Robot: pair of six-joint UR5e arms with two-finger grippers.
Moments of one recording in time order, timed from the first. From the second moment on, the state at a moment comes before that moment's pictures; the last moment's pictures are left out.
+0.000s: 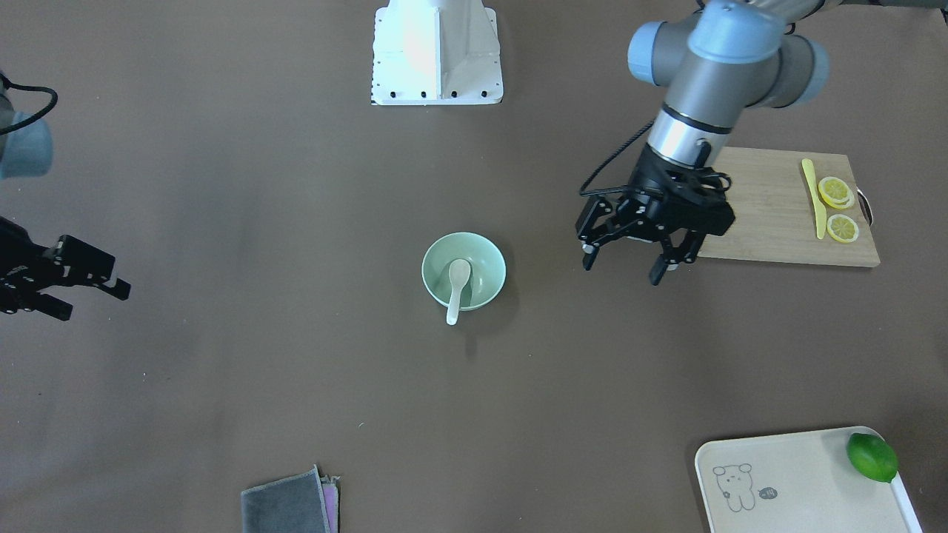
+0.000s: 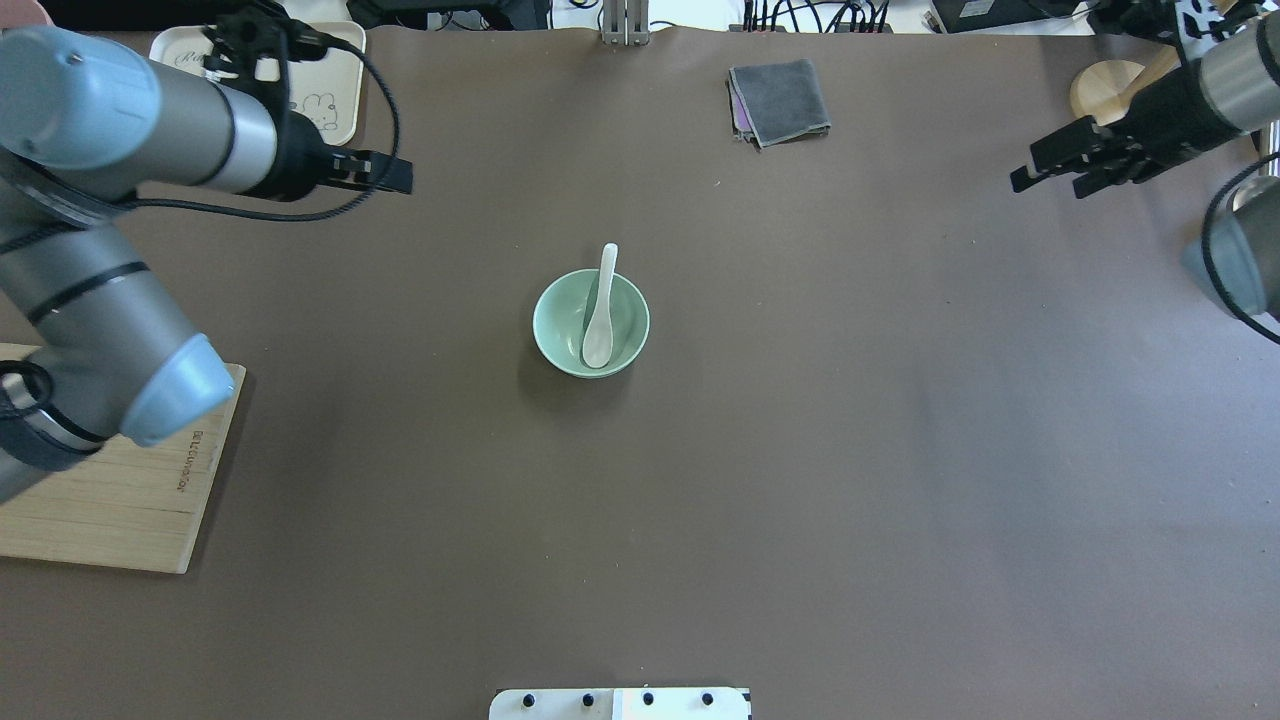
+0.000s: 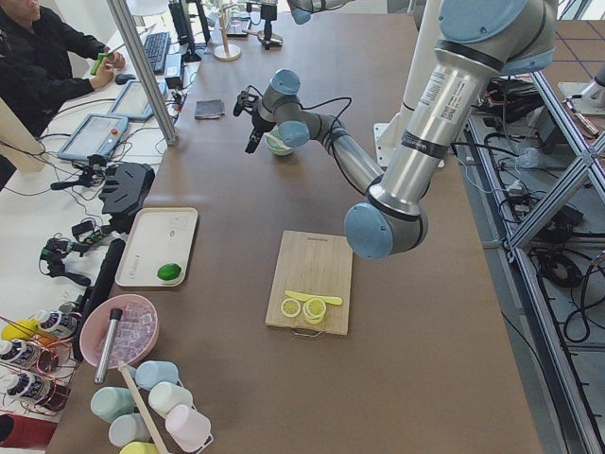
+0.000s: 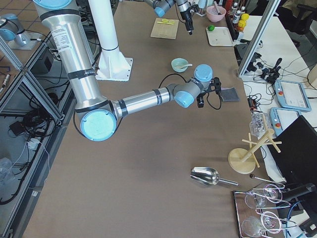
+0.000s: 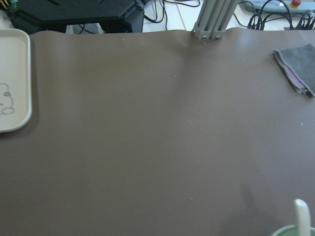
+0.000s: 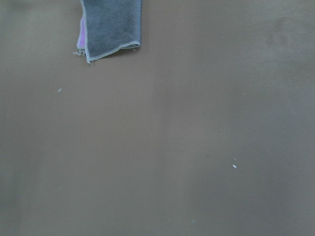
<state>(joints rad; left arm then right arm) -0.89 -1.98 -1.81 -1.98 -1.90 -0.89 1.20 -1.33 1.58 -1.02 2.49 0.72</state>
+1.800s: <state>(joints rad) -1.55 -1.60 -1.61 -1.91 -2.31 -0.12 1.49 -1.51 1.71 -1.61 2.23 0.11</state>
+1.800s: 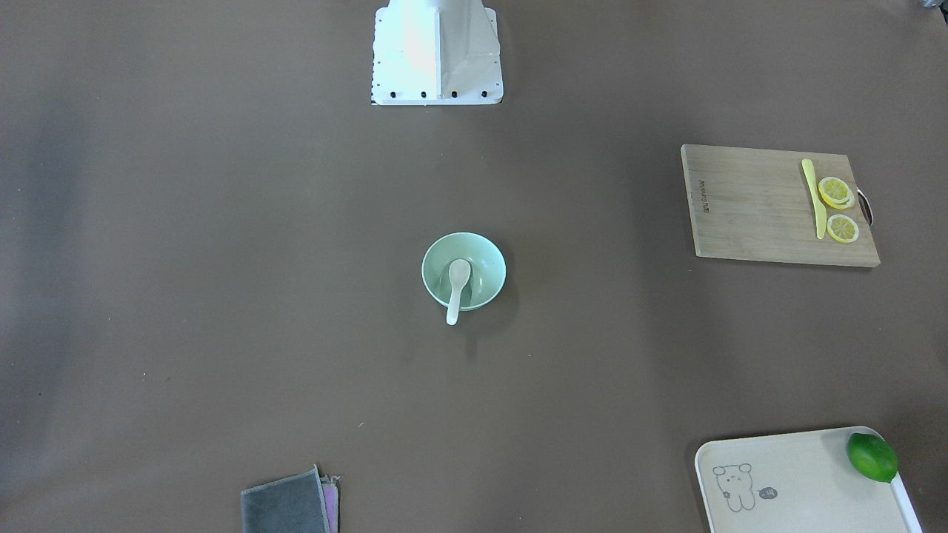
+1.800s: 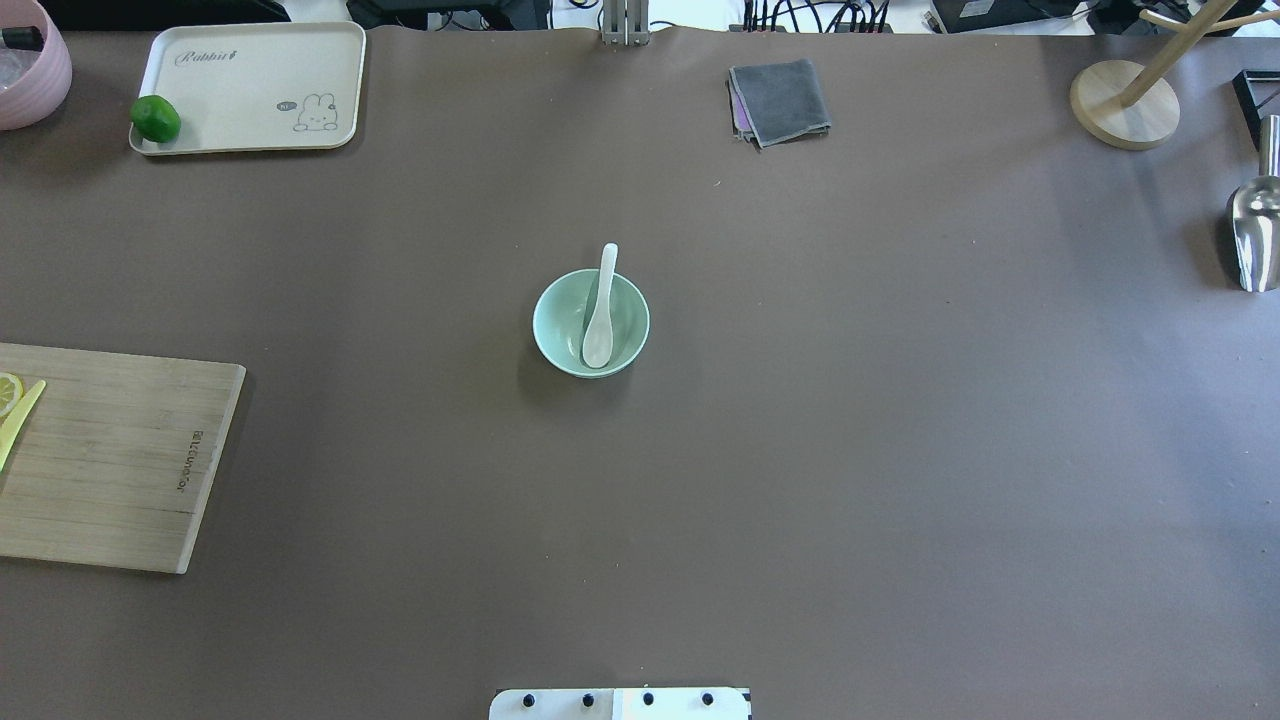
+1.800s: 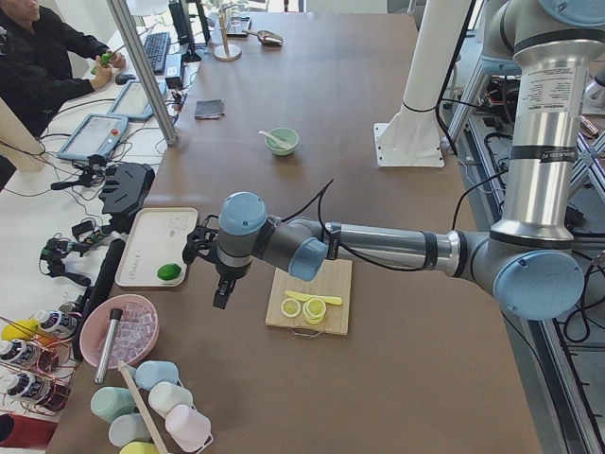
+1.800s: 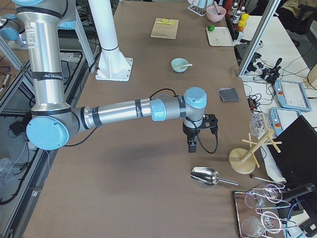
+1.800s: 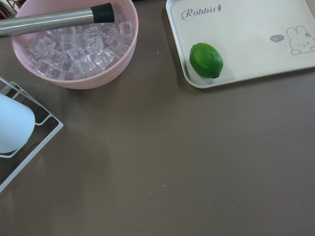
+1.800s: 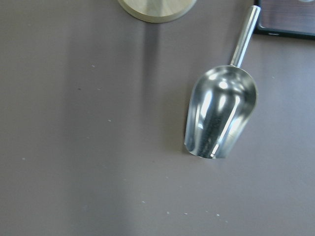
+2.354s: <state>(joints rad) -1.58 -1.58 -1.59 -1.86 -2.32 -0.08 1.50 -1.58 1.64 -1.59 2.31 0.10</state>
